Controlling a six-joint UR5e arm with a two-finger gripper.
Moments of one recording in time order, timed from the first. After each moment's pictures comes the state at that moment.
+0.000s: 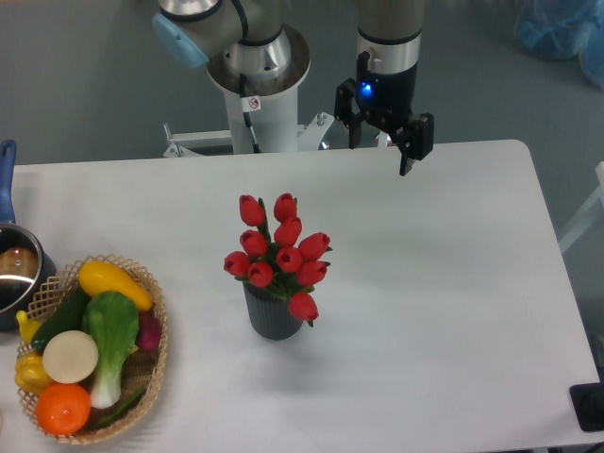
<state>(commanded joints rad) 2.72 -1.48 -1.85 -1.17 1.46 1.45</state>
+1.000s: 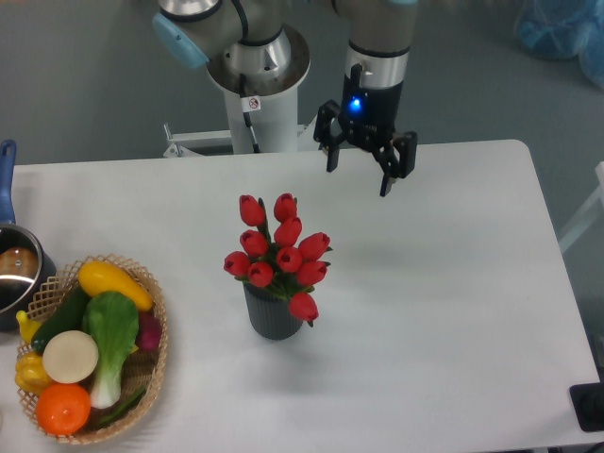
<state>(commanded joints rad) 2.72 -1.50 -1.97 -0.99 1.23 1.26</state>
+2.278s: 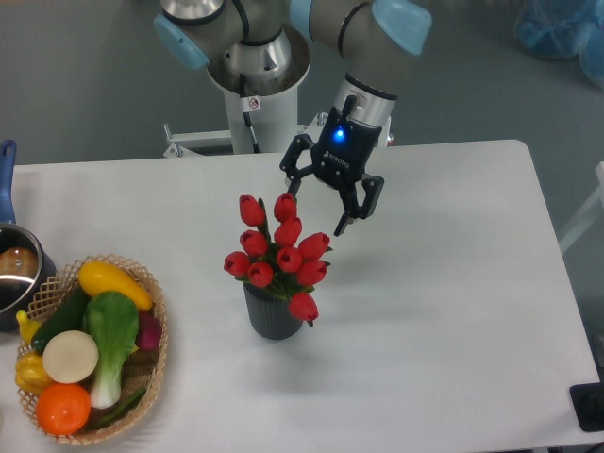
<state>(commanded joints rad) 2.76 -1.60 -2.03 -0.92 0.76 1.35</state>
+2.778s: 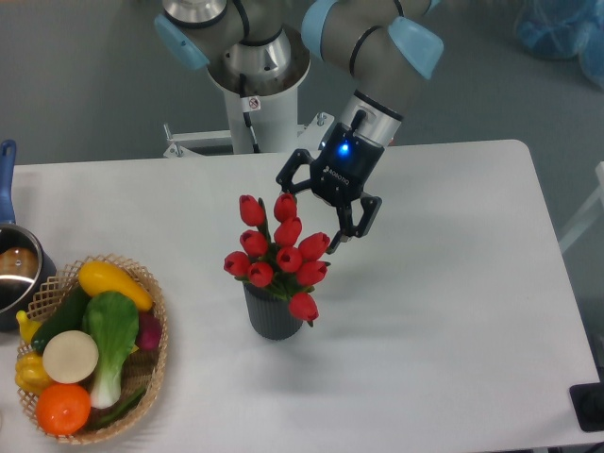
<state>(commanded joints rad) 2.75 -1.66 -2.02 -0.88 0.64 1.36</state>
